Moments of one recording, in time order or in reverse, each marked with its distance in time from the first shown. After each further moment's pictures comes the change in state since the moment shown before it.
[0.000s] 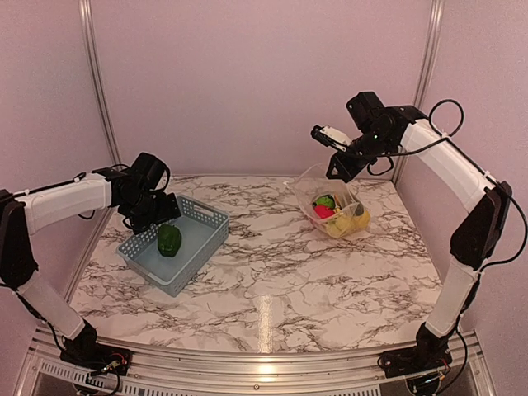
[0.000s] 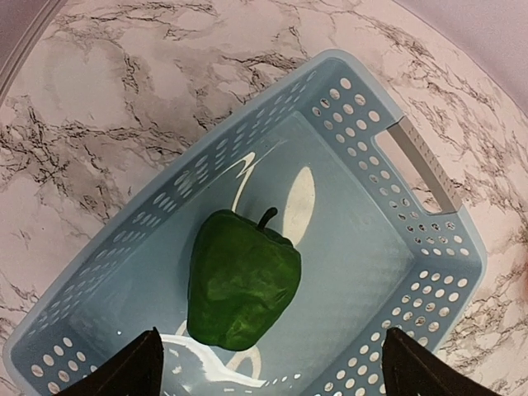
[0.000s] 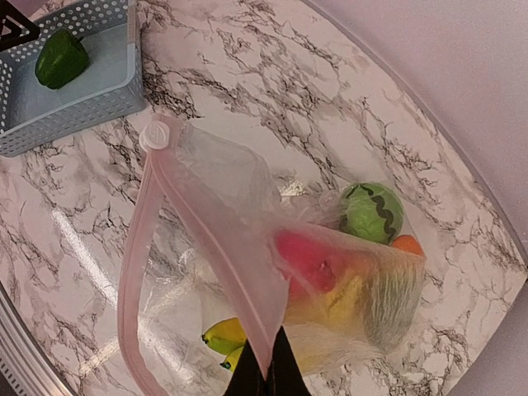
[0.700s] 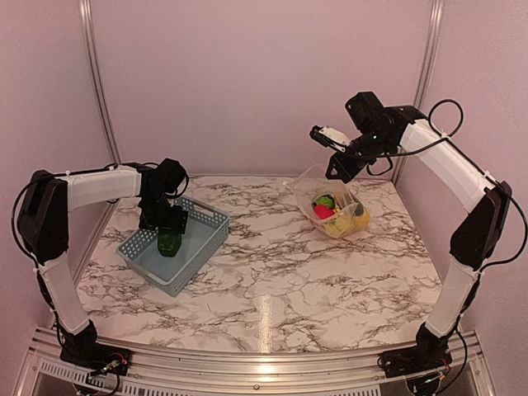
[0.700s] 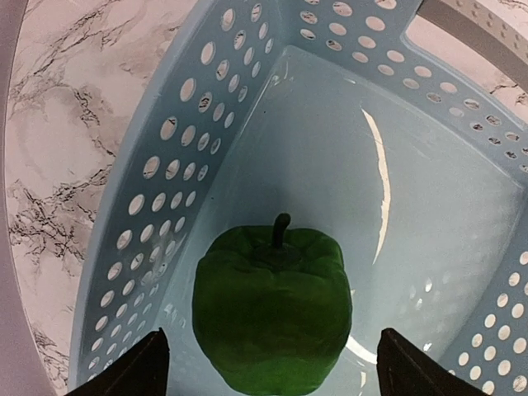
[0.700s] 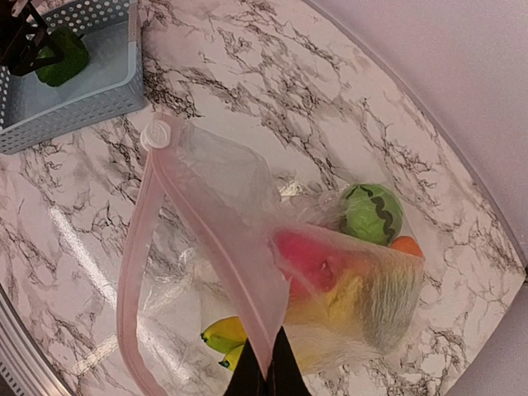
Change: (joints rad) left arm 0.000 0.280 0.204 -0.165 -0.038 0.412; right arm 0.008 0.000 0.000 0.000 0.009 -0.006
